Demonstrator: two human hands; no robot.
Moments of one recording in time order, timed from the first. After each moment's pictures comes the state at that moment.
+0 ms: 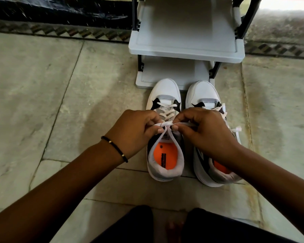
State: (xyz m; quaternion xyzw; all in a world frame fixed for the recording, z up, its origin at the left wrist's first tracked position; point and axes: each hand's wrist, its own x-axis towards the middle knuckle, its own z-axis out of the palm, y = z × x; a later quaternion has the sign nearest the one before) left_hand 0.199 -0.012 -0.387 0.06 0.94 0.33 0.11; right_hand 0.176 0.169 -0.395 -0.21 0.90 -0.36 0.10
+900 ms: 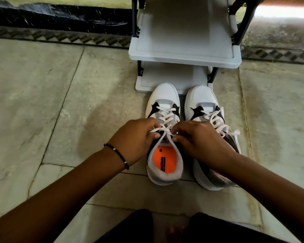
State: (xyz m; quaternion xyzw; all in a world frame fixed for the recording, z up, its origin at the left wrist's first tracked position) left_hand 0.202 -0.014 -0.402 0.06 0.94 0.31 0.13; right_hand 0.178 0.173 -0.411 -0.27 0.90 -0.31 0.14
